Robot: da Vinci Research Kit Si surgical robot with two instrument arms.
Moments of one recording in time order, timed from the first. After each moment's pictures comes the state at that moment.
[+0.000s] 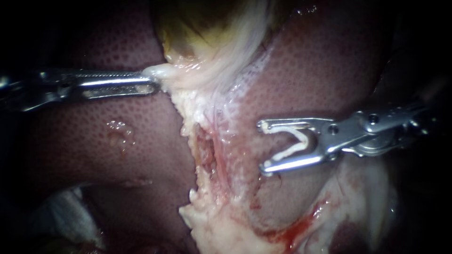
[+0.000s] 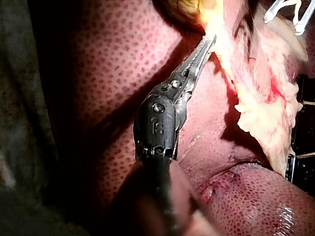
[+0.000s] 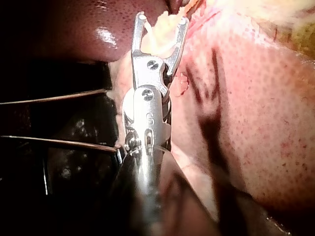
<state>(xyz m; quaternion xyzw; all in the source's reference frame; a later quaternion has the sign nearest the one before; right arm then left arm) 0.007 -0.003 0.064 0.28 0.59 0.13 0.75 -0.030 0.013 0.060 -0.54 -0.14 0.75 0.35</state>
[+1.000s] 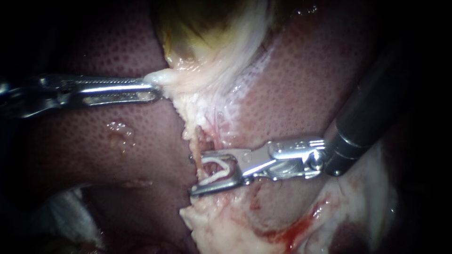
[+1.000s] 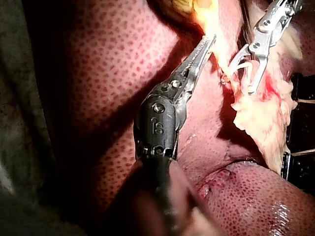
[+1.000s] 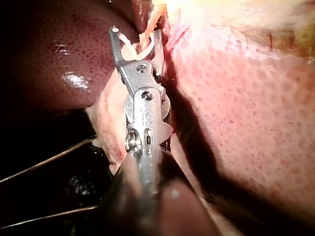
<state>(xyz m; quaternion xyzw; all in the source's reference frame) 0.018 -0.009 0.075 0.35 0.56 0.14 0.74 -0.030 0.012 0.059 -0.55 -0.14 0.75 0.35</state>
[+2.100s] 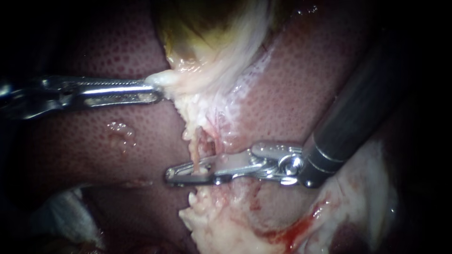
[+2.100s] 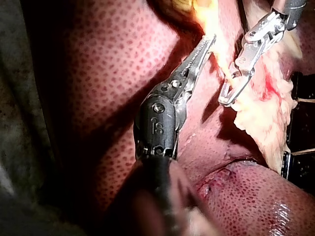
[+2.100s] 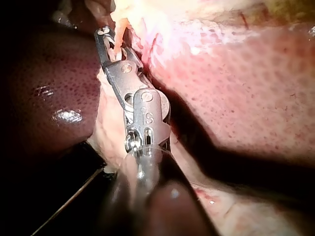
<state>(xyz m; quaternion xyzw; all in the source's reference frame) 0.019 -0.009 0.078 0.42 0.52 0.20 0.72 -0.030 0.012 0.059 -0.55 -0.14 0.75 0.34</state>
